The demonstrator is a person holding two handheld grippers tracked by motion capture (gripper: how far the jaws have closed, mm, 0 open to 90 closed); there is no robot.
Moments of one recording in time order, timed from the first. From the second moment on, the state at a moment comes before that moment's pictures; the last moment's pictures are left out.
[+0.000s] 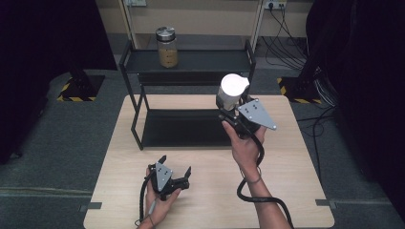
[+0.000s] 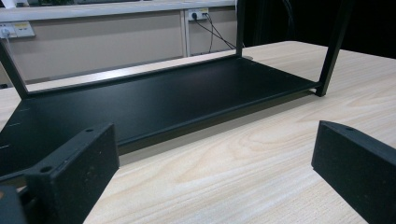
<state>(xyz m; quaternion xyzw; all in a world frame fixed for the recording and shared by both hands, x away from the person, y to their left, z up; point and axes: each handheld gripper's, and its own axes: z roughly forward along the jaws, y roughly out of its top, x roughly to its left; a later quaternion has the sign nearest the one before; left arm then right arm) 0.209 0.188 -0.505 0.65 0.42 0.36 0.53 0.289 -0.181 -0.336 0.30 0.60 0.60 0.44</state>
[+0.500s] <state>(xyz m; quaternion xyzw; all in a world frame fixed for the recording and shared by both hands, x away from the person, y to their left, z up) 0.209 0.188 -0.505 0.65 0.42 0.36 0.53 0.299 -0.177 -0.319 0.30 0.60 0.60 0.43</state>
